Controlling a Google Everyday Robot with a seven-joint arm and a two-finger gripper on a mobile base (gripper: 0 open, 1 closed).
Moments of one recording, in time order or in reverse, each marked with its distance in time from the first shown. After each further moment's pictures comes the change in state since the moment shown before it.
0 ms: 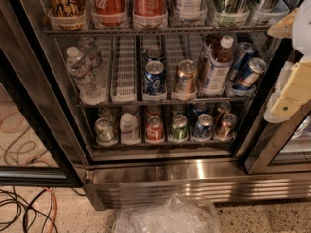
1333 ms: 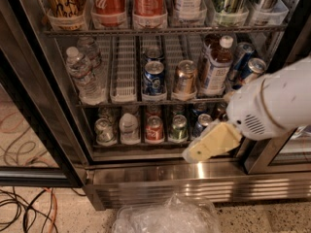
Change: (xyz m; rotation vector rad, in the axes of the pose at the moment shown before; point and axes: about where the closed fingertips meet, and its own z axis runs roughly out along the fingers) arm -0.056 0.079 0.102 -0.110 -0.301 0.440
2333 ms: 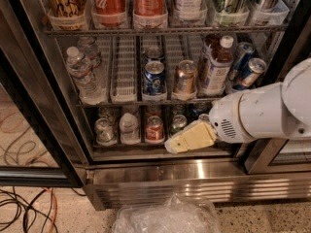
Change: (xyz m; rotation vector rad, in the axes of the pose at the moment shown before) arm -0.007 -0.009 0.056 0.019 -0.136 0.172
